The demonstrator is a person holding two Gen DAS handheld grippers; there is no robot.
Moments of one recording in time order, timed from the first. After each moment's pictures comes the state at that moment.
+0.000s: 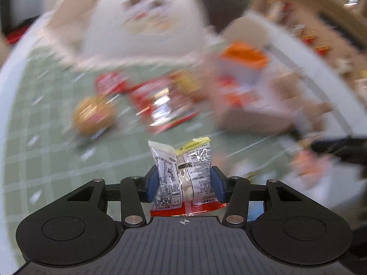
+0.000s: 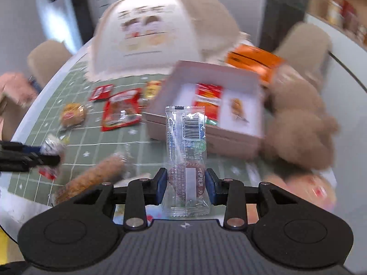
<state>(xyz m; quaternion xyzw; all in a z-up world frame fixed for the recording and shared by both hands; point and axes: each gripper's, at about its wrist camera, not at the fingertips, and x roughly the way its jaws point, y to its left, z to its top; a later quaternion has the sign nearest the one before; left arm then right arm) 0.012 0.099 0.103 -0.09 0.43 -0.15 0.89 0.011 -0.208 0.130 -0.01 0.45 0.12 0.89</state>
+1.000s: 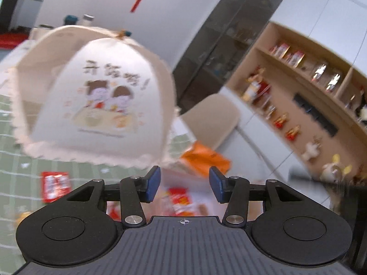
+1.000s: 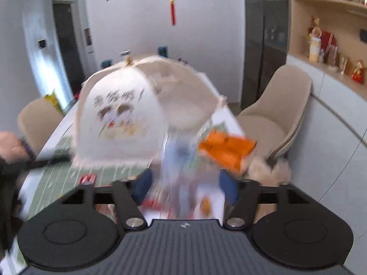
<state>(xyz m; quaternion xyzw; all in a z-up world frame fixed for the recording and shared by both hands) 0.115 0.094 0.171 -0.21 0.29 -0.16 0.92 0.142 -0.223 0.257 -0.01 0.33 0.10 0.94</state>
